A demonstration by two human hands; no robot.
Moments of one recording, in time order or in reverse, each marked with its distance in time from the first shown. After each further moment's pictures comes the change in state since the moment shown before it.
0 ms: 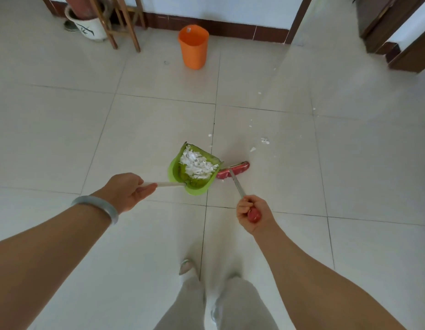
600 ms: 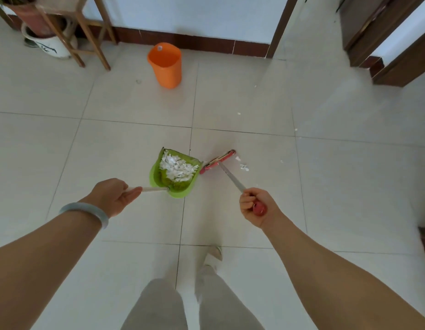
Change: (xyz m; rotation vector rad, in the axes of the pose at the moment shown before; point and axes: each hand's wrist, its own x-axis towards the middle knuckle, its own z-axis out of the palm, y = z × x) left_hand 0.140 0.132 0.156 0.921 -0.054 0.276; right_hand 0.084 -0.251 0.120 -0.212 0.033 0.087
